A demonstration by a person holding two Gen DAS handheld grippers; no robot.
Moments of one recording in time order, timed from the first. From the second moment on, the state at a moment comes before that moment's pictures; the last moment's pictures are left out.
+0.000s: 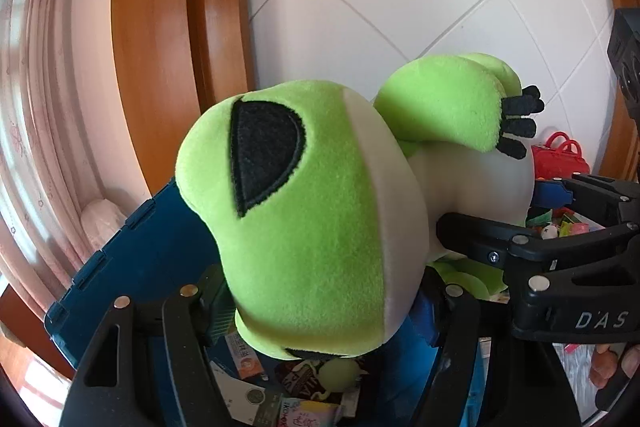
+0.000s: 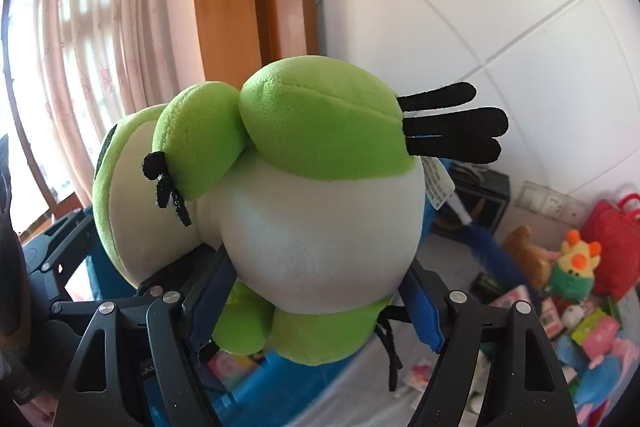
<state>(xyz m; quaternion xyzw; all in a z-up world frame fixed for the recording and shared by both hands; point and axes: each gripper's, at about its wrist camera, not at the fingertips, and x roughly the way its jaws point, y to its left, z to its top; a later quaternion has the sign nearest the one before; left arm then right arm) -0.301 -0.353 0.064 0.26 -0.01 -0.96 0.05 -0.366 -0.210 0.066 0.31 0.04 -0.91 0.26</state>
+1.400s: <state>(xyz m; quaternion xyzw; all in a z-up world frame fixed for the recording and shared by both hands) -0.389 -0.431 0.019 0.40 0.02 -0.91 0.06 -0.448 -0.300 0.050 0.42 0.08 -0.89 0.16</state>
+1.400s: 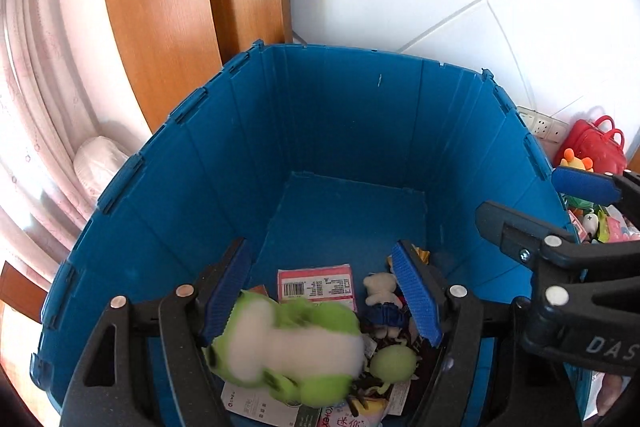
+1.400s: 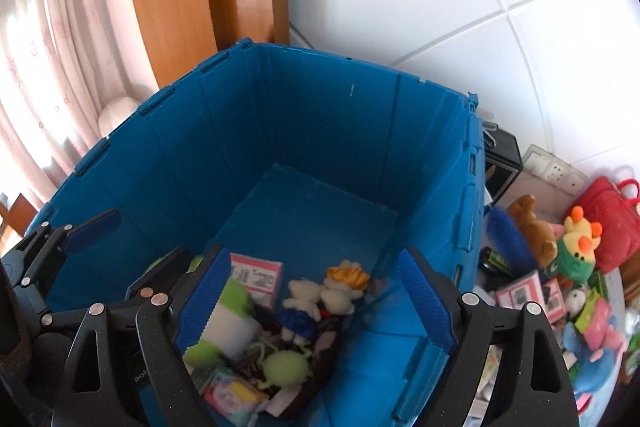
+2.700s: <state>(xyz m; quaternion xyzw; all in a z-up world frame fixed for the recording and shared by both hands) -0.253 -0.288 0.048 0.27 0.00 -0.96 0.01 -0.273 -0.132 0.089 0.29 0.05 -0.95 0.11</state>
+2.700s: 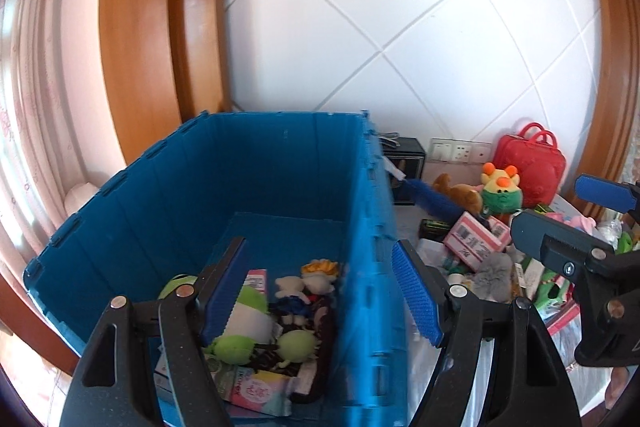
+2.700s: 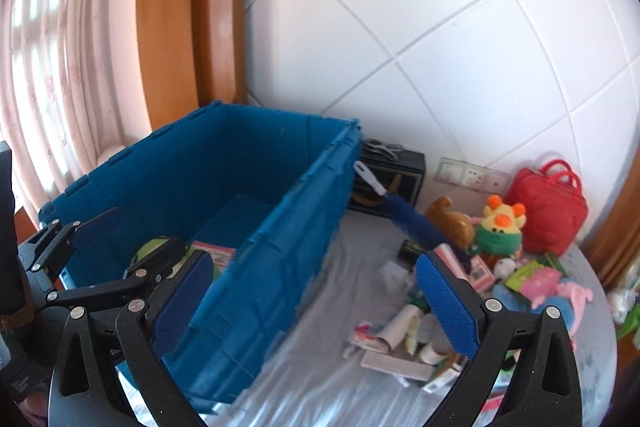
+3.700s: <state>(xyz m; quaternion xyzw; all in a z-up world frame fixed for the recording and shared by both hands) -0.278 -0.057 -0.056 0.35 -0.07 -0.92 -0.14 -0.213 0.161 -0.026 0.39 -0.05 -0.91 -0.10</state>
